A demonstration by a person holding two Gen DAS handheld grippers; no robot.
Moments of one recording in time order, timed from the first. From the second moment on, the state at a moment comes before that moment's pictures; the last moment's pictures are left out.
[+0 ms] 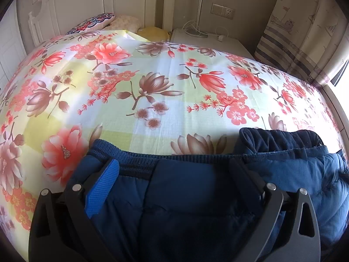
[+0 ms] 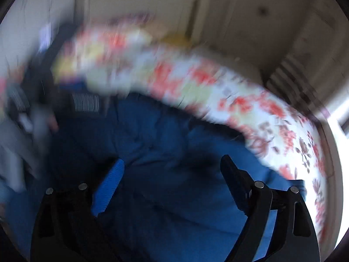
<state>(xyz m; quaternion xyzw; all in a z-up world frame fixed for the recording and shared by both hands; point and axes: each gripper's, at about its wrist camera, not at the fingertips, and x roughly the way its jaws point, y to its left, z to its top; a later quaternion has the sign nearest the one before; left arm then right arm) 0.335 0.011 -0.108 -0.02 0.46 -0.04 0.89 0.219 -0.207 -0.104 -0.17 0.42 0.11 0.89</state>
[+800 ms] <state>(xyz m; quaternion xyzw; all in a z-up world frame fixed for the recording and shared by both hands) 0.314 0.006 -0.083 -0.04 0.46 -0.04 0.88 0.174 -0.362 -0.070 0.05 0.37 0.02 0.93</state>
